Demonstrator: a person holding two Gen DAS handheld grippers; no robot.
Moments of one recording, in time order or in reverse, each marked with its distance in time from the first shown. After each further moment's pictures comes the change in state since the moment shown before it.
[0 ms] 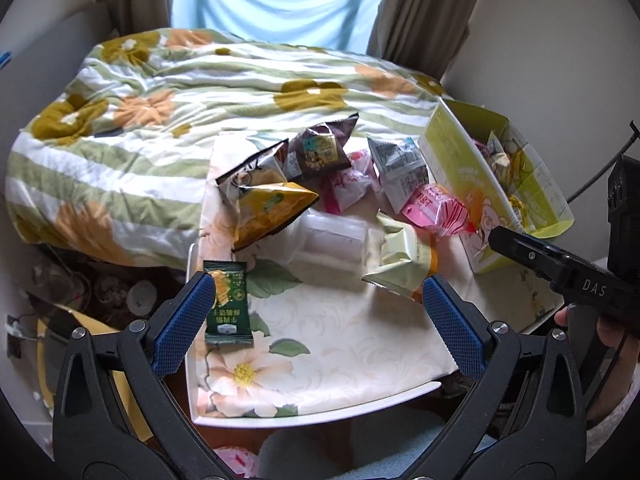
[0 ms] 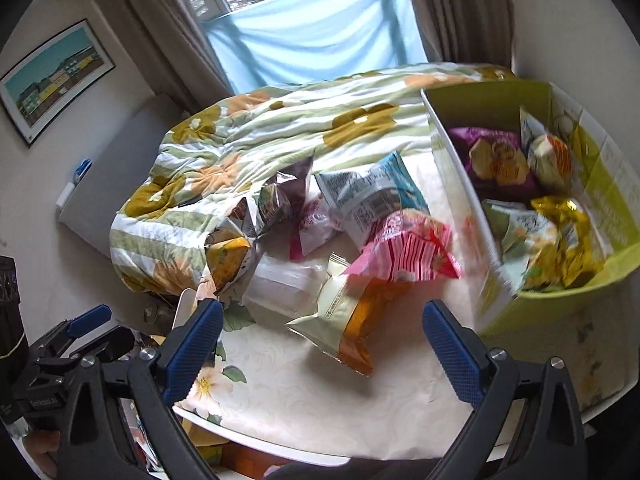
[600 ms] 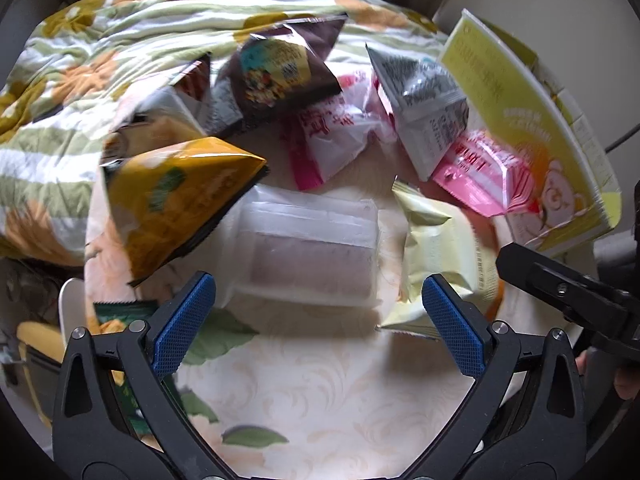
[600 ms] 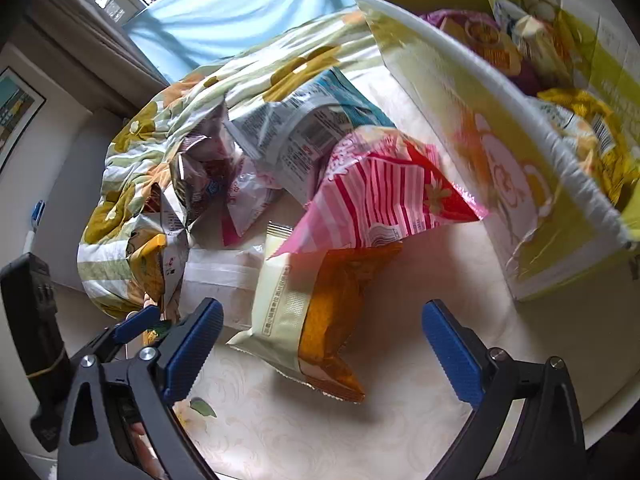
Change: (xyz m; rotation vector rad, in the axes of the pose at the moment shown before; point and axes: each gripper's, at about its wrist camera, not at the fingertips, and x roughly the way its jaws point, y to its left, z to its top) left arm 0.178 -0.025 0.013 0.080 0.204 -0.039; right arm 0.090 -0.045 -0.011 0.241 0.136 -0.053
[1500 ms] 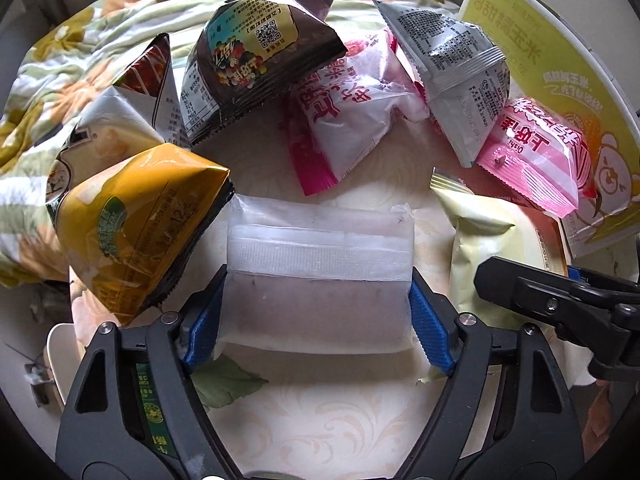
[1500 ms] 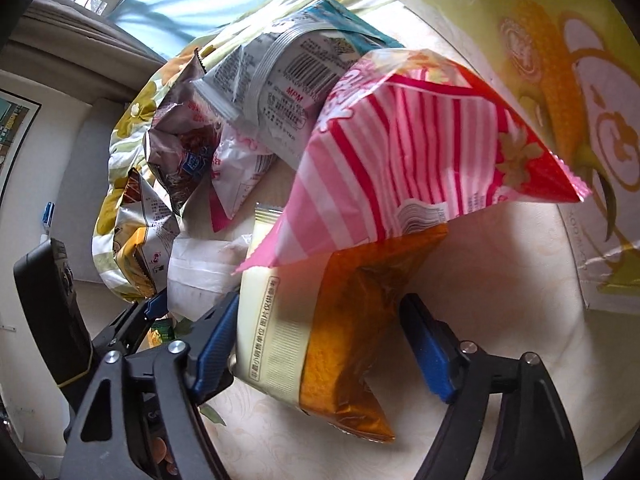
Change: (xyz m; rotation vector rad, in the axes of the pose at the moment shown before) left arm 0.039 -0.005 0.012 0.071 0.052 0.087; right arm 0.047 -0.011 0.010 0.045 0.160 0.089
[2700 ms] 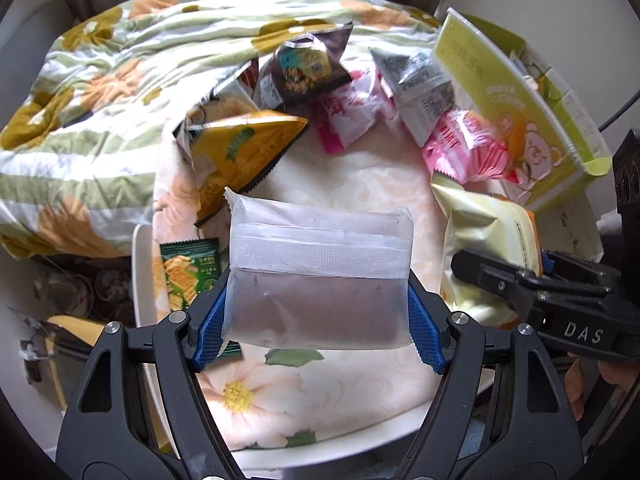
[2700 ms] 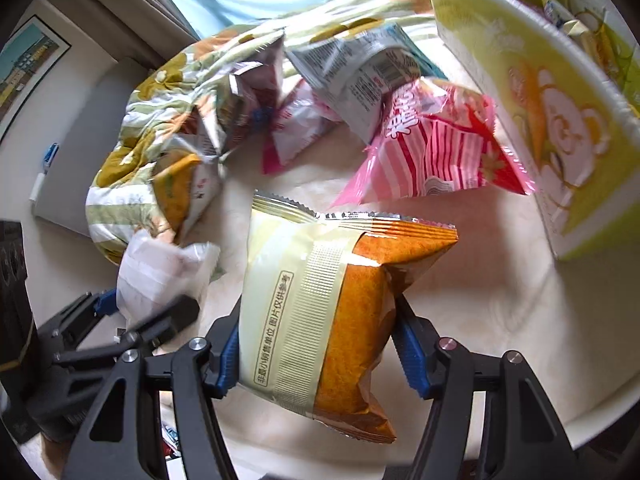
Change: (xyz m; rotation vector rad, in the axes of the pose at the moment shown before) left arm -0.115 0.023 -0.069 -0.034 -0.077 -0.024; right arm -0.031 0.052 -0.059 -0.190 -0.063 -0.071
